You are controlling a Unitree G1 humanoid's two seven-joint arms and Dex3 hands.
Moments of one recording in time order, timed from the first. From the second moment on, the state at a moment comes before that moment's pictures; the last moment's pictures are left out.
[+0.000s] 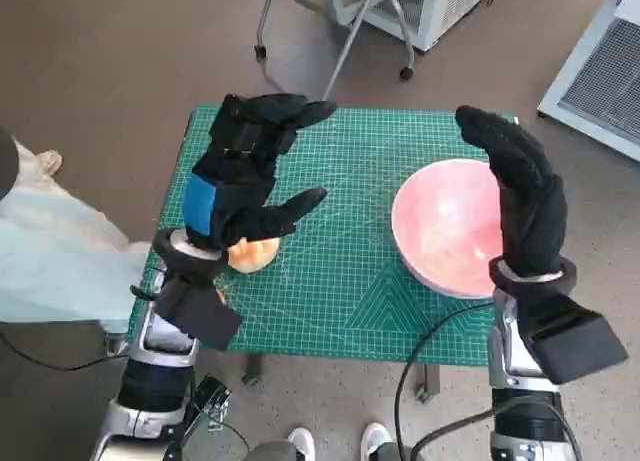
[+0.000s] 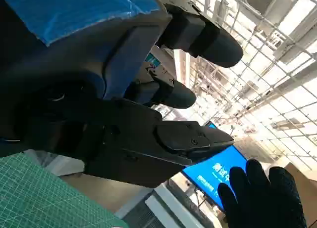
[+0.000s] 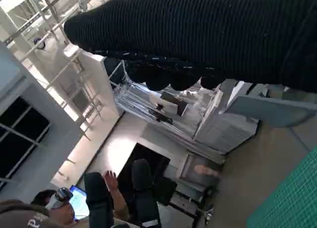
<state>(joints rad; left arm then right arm) -0.50 0.23 -0.03 0.14 0.25 -0.46 -0.01 -0.48 -0.15 -0.10 0.28 0.11 -0.68 0.19</state>
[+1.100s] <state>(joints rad) -0.47 0.22 -0.04 0.14 0.23 -0.46 -0.02 -0.44 -0.21 -0.19 0.34 0.11 -0.73 0.17</state>
